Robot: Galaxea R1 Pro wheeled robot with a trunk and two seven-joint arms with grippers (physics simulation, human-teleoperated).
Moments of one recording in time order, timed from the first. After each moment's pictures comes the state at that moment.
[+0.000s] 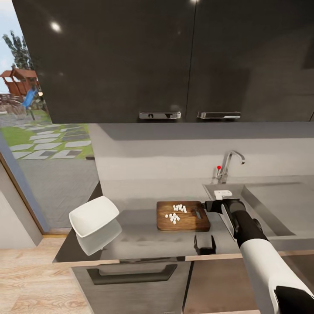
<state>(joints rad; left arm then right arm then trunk) -0.33 0.00 -0.41 0.07 0.42 -0.10 -0.03 -0.83 -0.04 -0.12 -0.82 0.17 0.69 0.16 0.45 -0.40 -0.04</state>
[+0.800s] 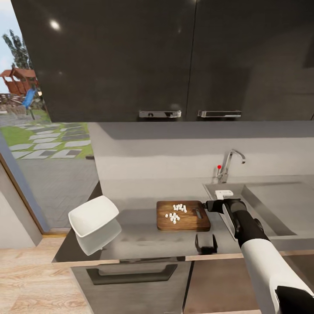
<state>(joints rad) -0.33 -0.01 -0.41 0.07 0.43 -0.09 -0.02 -0.83 -0.05 -0.12 -0.82 0.17 0.69 0.16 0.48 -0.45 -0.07</state>
